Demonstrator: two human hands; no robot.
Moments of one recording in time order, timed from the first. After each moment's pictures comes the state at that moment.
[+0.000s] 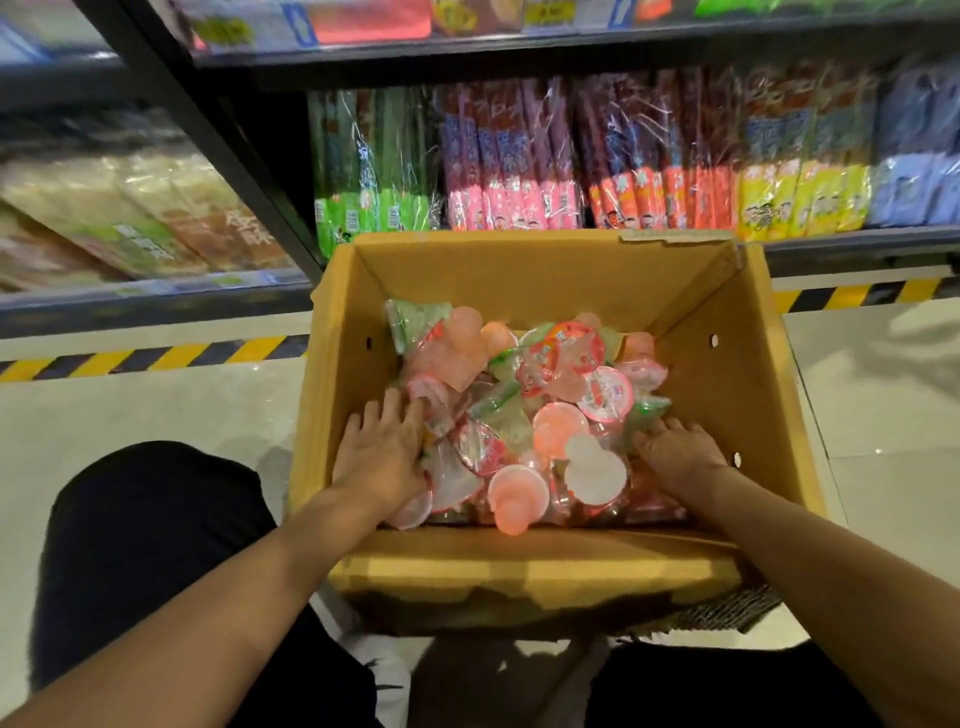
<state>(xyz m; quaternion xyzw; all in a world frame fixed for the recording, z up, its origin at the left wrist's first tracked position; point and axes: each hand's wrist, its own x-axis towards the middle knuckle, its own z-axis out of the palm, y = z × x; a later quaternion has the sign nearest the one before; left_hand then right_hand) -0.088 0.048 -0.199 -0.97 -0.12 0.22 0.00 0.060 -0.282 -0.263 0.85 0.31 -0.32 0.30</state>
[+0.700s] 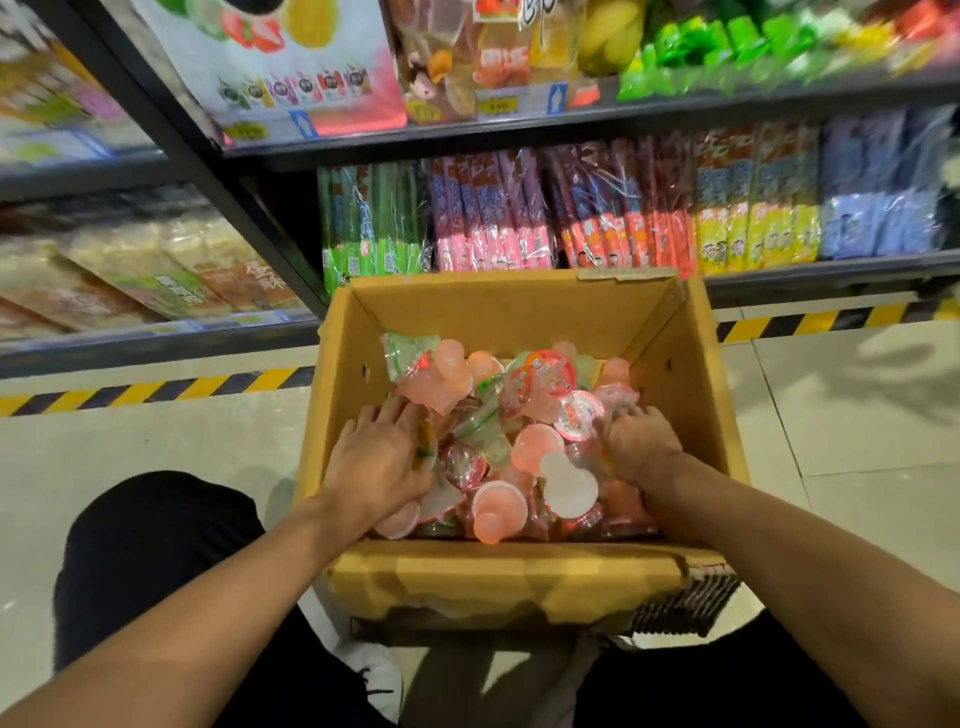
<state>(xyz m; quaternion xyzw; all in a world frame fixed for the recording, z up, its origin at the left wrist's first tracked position) -0.082 0.017 -0.123 -0.99 -0.10 0.12 -0.05 0.074 -0.263 -0.213 0.87 0.33 -0.25 0.26</state>
